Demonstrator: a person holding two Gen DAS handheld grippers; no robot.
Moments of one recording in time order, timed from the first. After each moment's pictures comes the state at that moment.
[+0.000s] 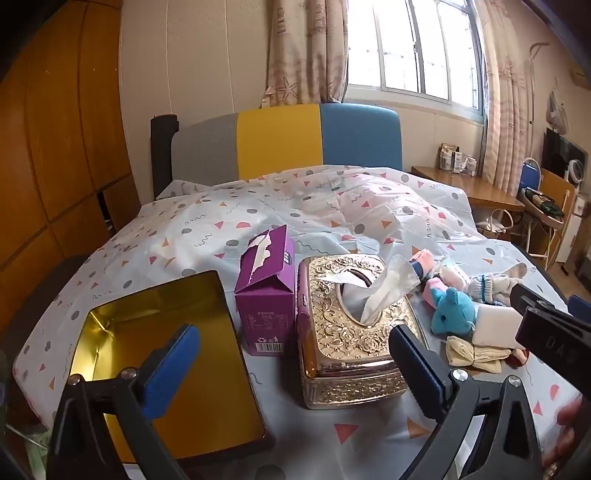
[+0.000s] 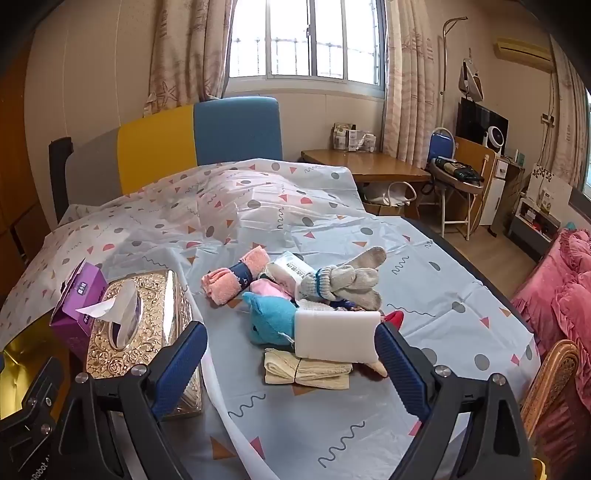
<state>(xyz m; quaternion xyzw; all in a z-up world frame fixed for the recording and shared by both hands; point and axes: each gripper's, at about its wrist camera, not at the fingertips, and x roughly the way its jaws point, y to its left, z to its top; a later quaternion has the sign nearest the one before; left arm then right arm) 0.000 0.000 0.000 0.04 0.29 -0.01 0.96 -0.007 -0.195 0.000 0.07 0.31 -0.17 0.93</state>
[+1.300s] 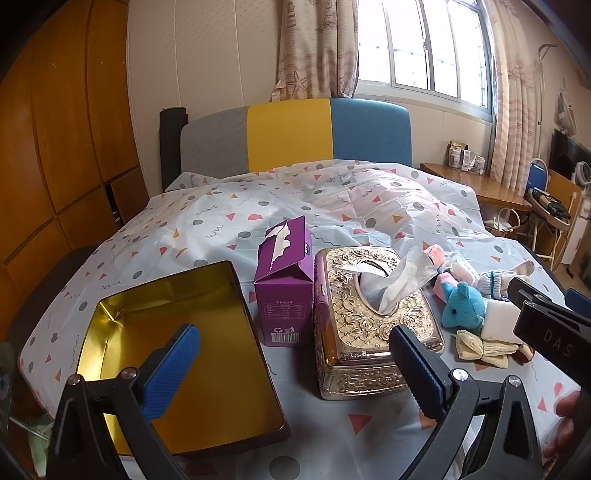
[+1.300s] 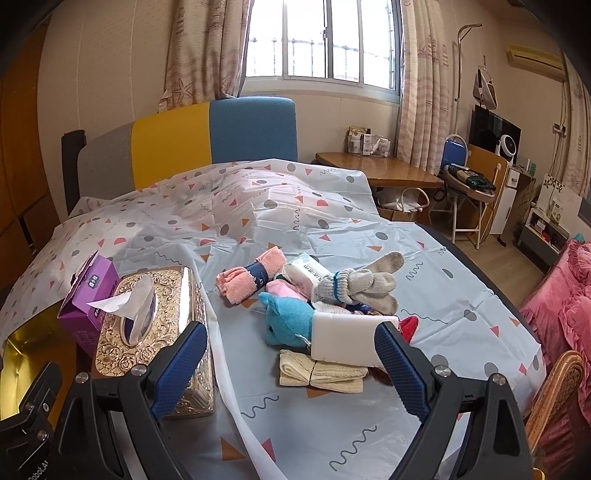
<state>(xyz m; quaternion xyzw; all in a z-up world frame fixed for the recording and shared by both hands) -0.006 0.017 -0.004 0.03 0.30 0.01 0.95 -0.001 -0.182 -0.004 0.05 0.31 -0.14 0.94</state>
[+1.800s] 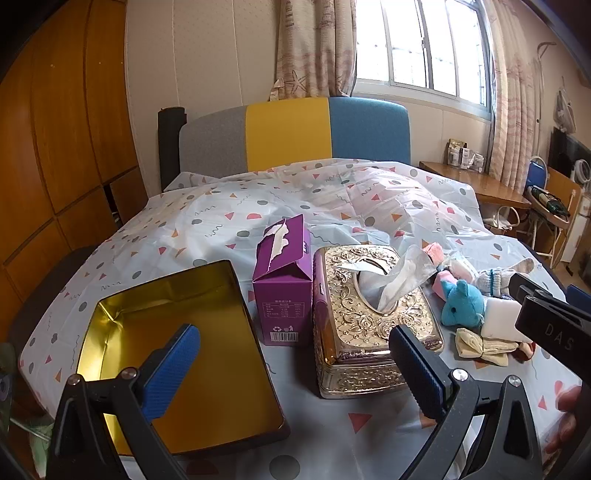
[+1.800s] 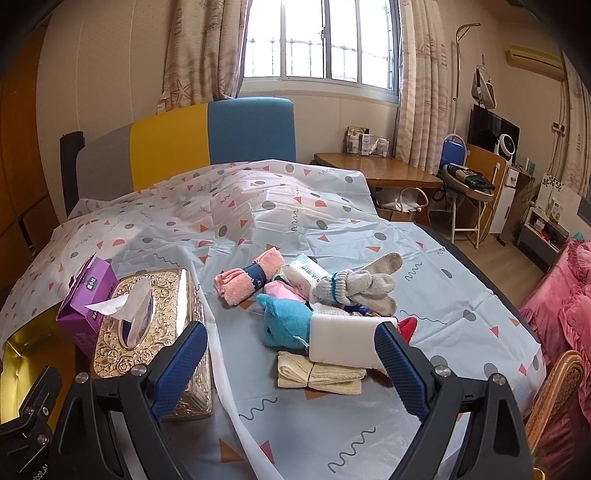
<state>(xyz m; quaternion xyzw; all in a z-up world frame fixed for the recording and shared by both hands) -0.006 0.015 -0.005 0.03 0.30 0.01 0.95 0.000 -0.184 -0.003 0.06 0.31 -0.15 0.94</state>
